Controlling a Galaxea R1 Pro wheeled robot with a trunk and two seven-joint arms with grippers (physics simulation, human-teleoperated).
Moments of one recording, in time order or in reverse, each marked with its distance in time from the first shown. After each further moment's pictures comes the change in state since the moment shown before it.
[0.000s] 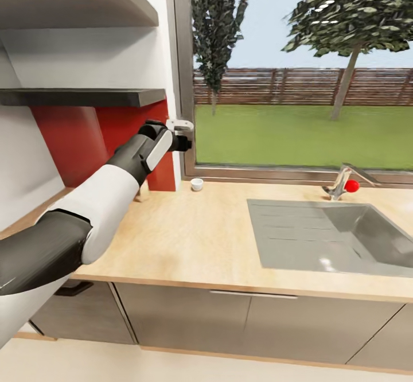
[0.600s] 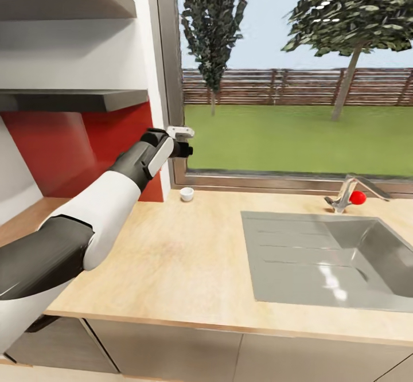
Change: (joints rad) left arm 0.034 -0.003 0.000 -0.001 0.001 -0.003 -0.002; right arm 0.001 0.004 0.001 -0.002 -0.001 0.000 -0.002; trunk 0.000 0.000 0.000
